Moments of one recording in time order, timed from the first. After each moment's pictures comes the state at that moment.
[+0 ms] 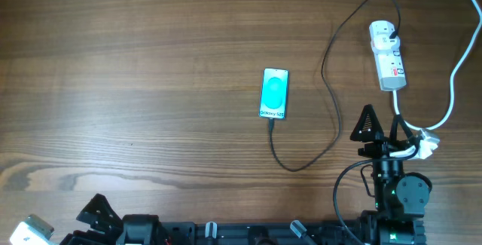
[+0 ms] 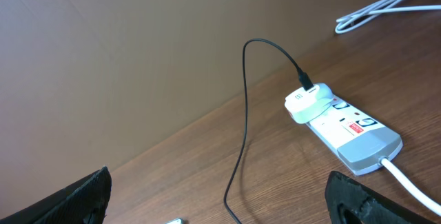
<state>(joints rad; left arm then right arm) -0.04 0.33 1.27 -1.68 -0.31 -0.90 -0.08 0.01 0.01 0.00 -0.02 0.57</state>
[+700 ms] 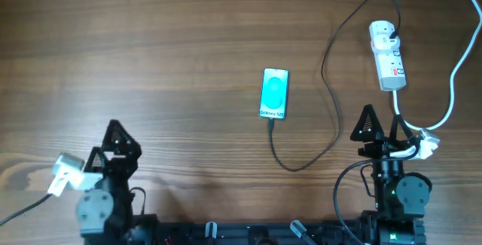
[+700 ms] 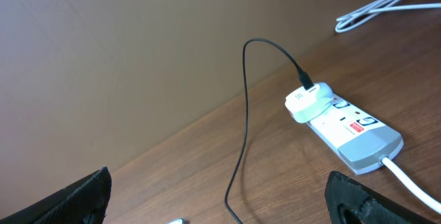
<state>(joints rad) 0.04 0.05 0.43 -0.62 -0.27 -0.90 -0.08 0.01 0.01 0.00 -0.02 0.57</state>
